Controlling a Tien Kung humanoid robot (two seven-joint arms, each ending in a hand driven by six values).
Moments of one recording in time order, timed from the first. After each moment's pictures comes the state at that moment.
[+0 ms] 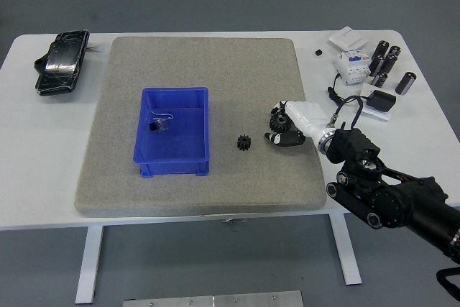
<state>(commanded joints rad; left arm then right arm) 0.08 0.13 -1.46 -0.18 1.49 -0.09 0.24 0.66 -0.21 0.55 0.85 -1.86 -0.26 -0.12</state>
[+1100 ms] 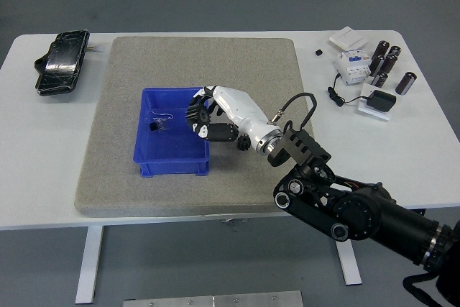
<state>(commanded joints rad) 0.08 0.13 -1.45 -0.18 1.48 -0.08 0.24 0.67 -0.07 0.50 1.18 -1.67 -0.37 -0.10</state>
